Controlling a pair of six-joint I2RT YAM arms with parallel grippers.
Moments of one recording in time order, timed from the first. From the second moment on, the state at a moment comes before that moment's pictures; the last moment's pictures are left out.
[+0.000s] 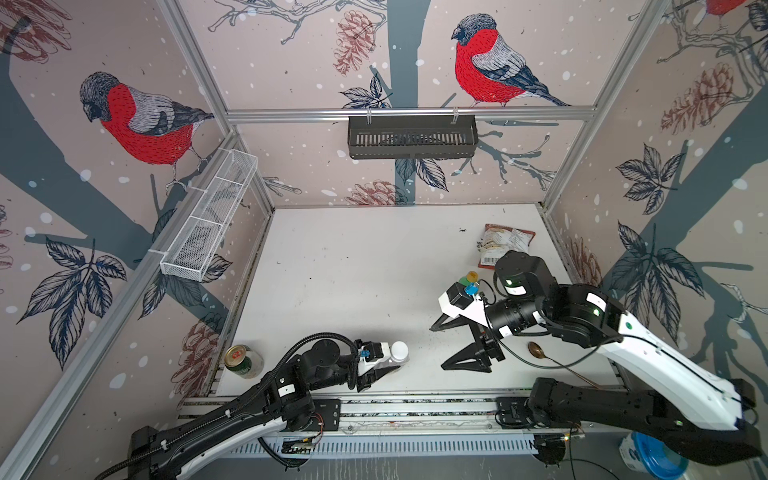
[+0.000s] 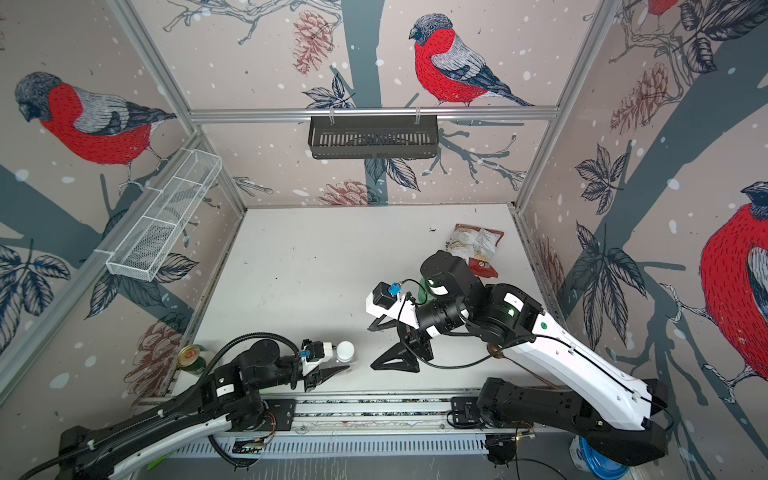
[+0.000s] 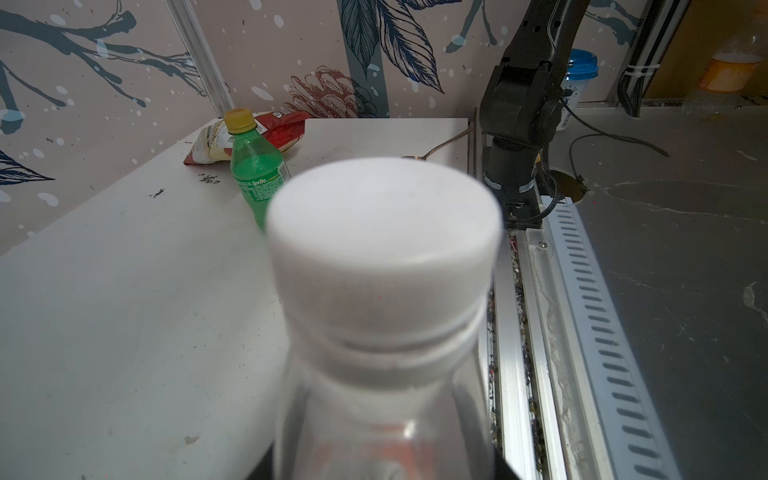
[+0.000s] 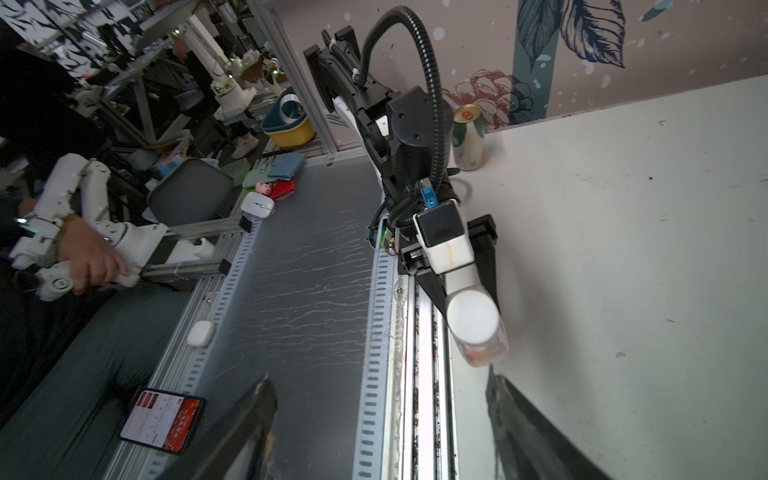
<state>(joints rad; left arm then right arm) -1.03 0.37 0.21 -0.15 0.24 0.24 0.95 1.04 1.34 -0.96 -0.82 -0.11</state>
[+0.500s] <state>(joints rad) -1.04 0.35 0.21 -0.16 0.24 0.24 0.90 1.06 1.32 -0.96 -1.00 -0.10</state>
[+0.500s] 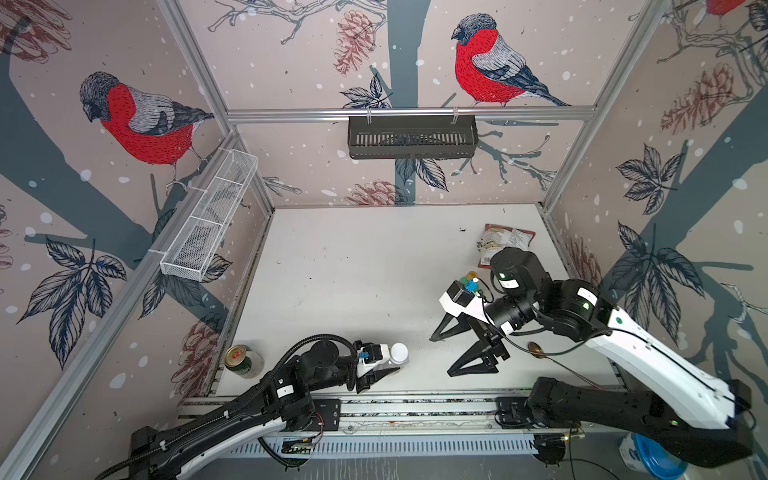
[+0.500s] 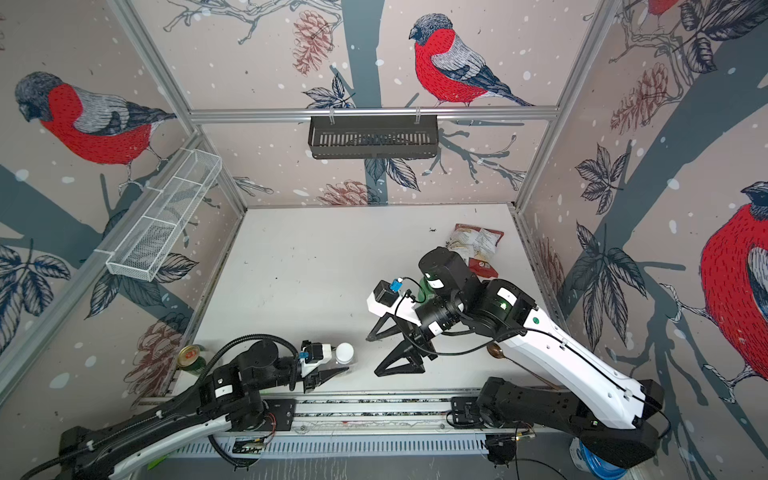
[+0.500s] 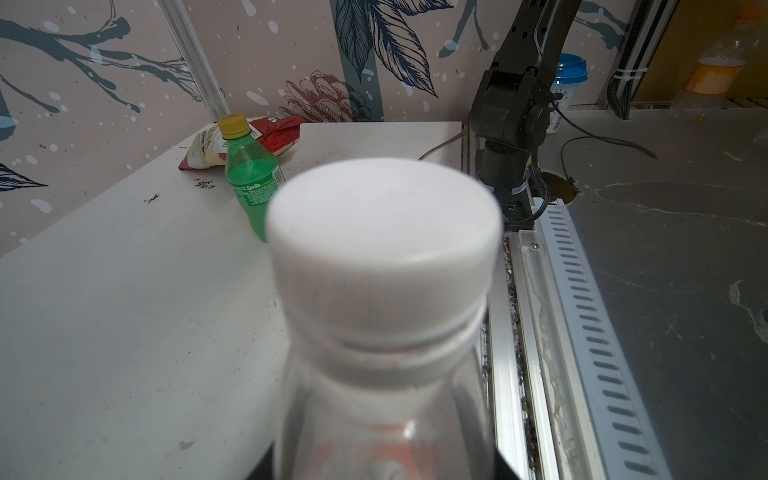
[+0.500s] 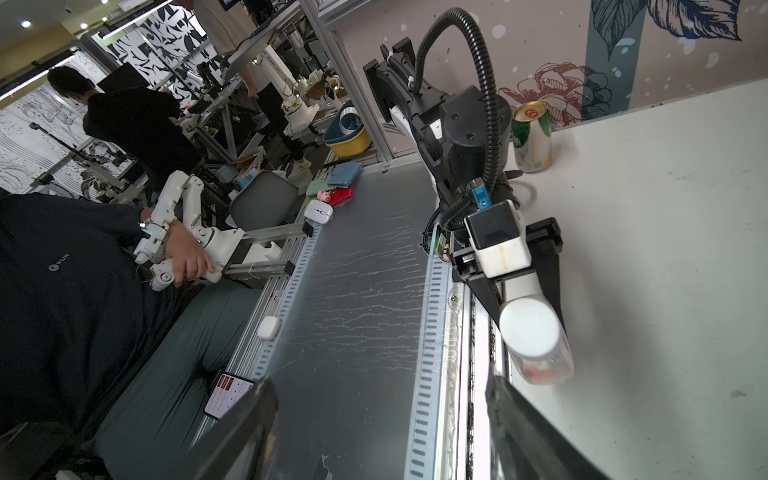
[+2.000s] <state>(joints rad) -1.04 0.37 0.21 -0.16 0.26 0.25 1.31 1.45 1.49 -1.09 -0.08 -0.20</state>
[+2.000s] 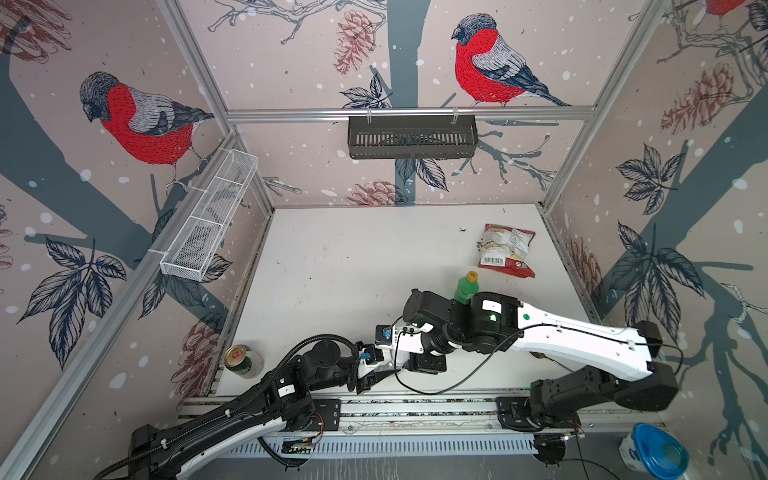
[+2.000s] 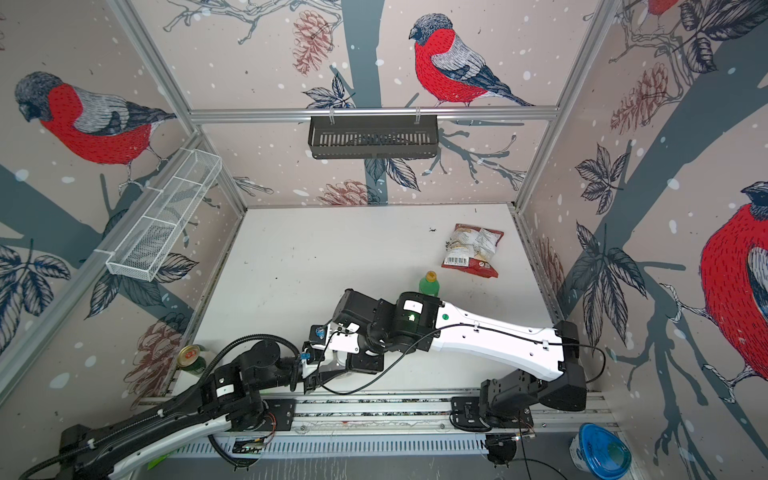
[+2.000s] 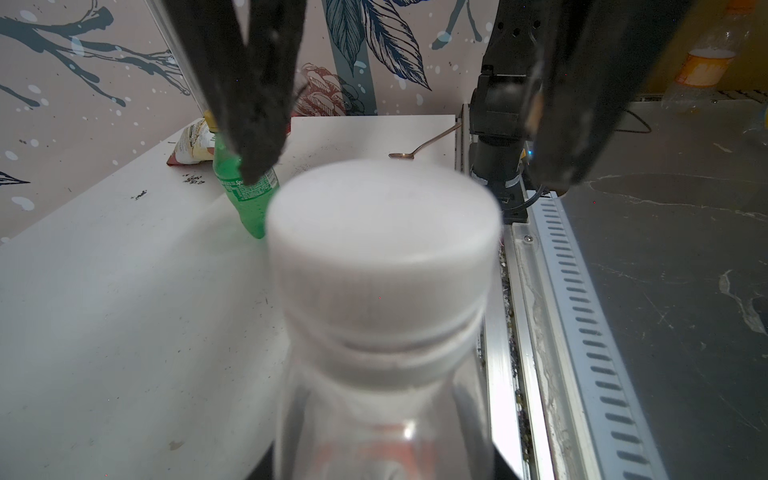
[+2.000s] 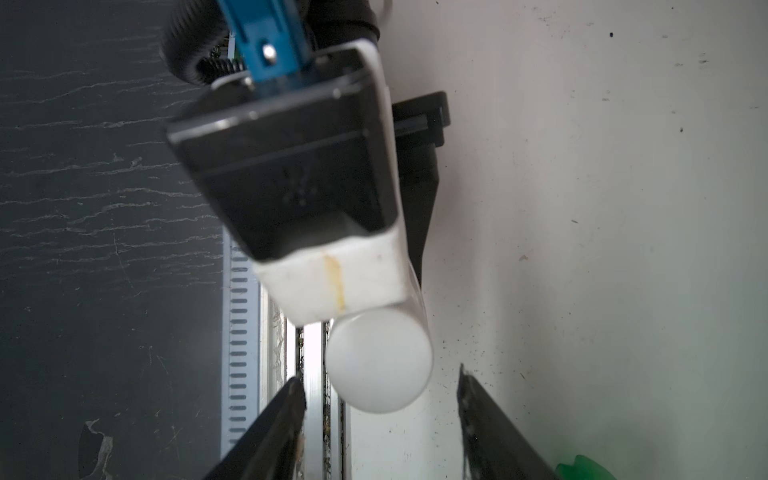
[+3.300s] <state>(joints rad) -1.05 0.36 0.20 -0.19 0.25 0.26 1.32 1.55 1.54 -1.13 -0.07 -0.14</state>
